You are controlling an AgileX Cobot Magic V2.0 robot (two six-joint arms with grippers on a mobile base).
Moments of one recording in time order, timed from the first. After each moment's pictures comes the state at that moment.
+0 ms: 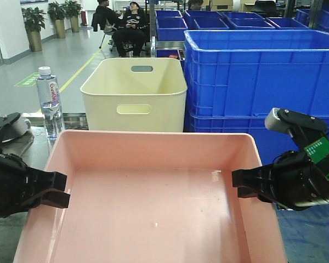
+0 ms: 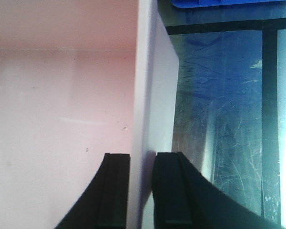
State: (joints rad) left arm -0.23 1.32 -1.24 -0.46 0.95 0.09; right arm 0.24 1.32 -1.18 0.28 0.74 0.05
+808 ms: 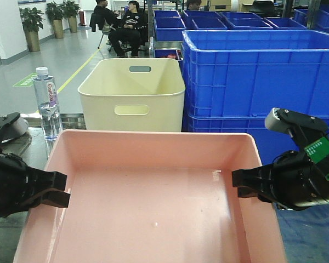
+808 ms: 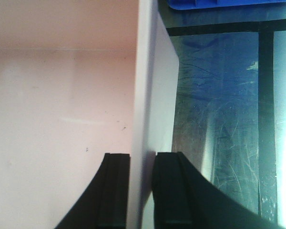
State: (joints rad) left arm -0.23 1.32 -1.24 -0.46 0.94 0.09; right arm 0.24 1.32 -1.18 0.28 0.74 0.05
